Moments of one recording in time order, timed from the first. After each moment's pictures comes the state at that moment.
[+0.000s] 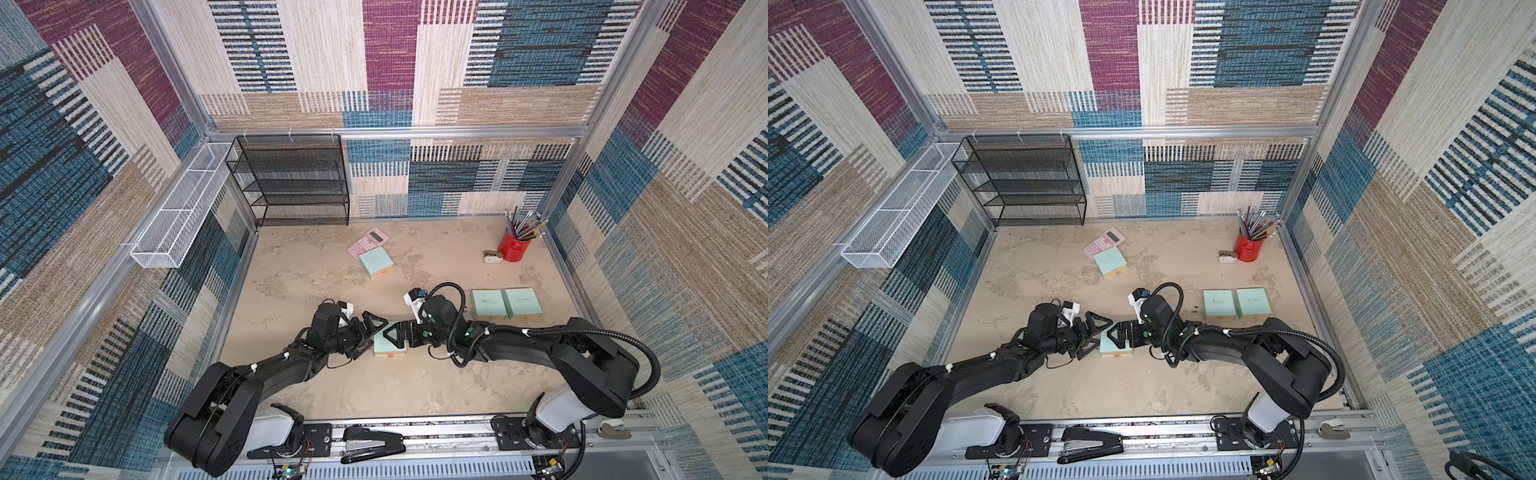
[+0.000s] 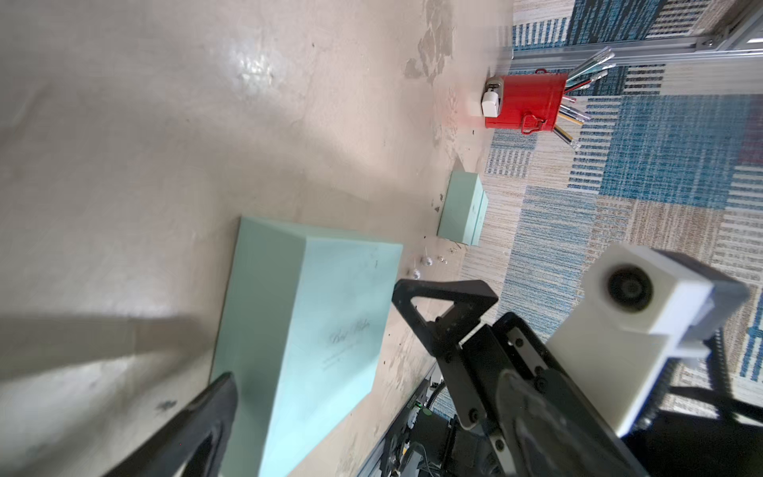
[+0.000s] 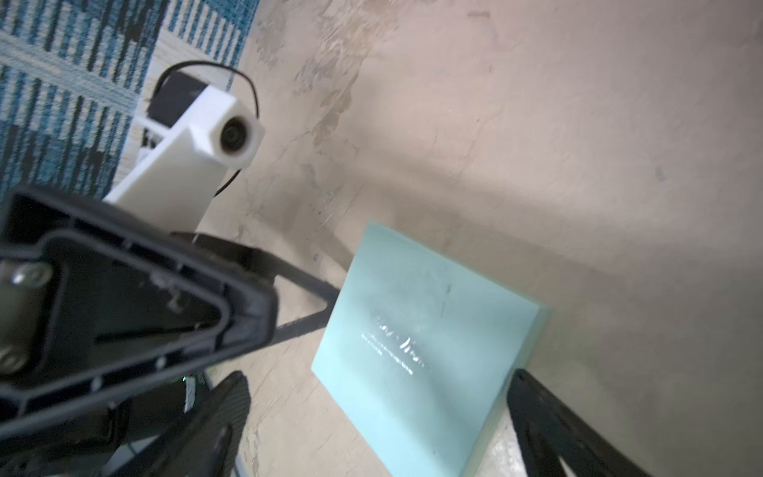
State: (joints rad) left arm -0.43 1.24 0.36 0.28 0.54 -1.19; right arm 0.86 1.59 0.75 0.16 -0.21 0.67
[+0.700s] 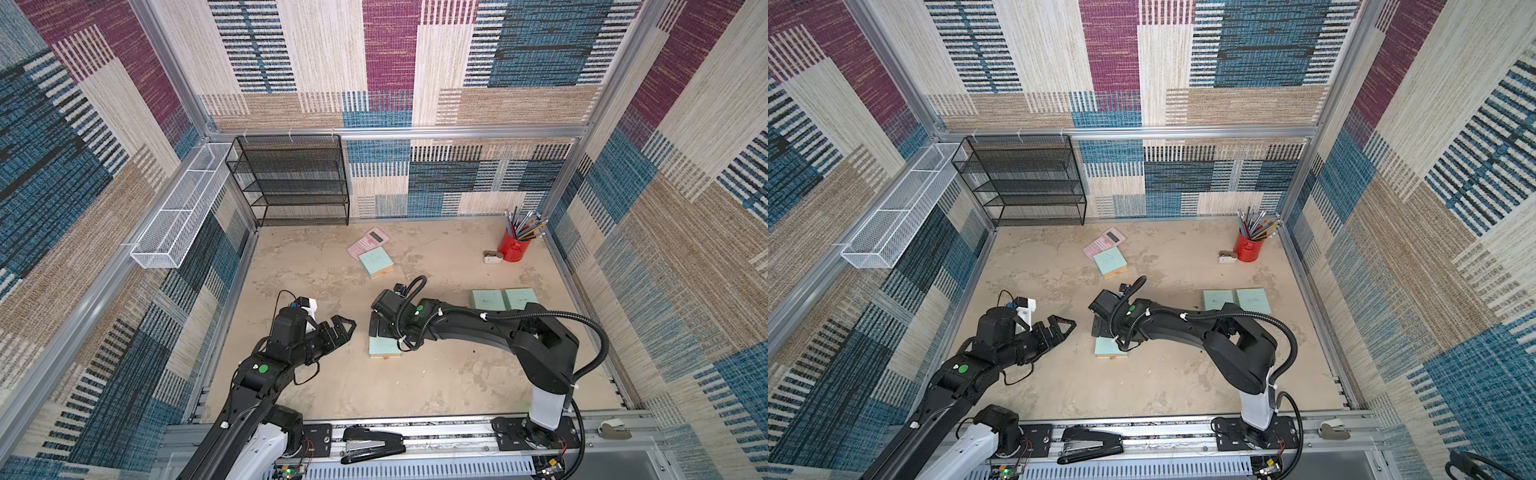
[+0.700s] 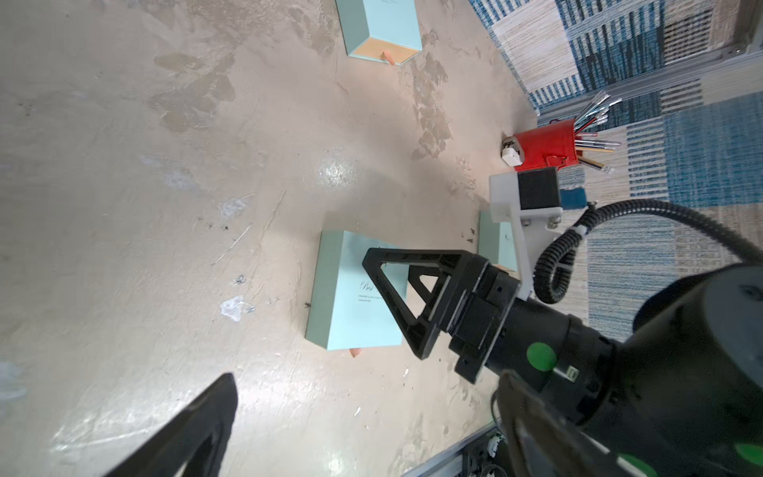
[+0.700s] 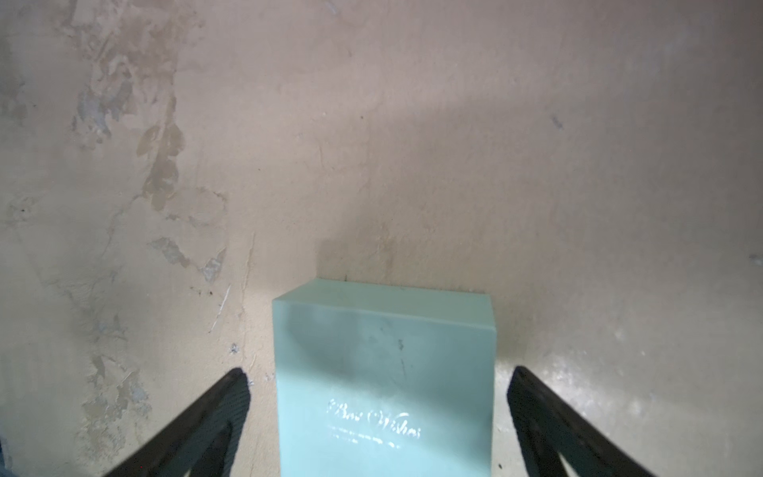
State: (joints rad) left arm -0.33 0.68 0.58 -0.60 0.30 -0.83; right arm 1.01 1.87 1.30 -0.53 0.17 1.04
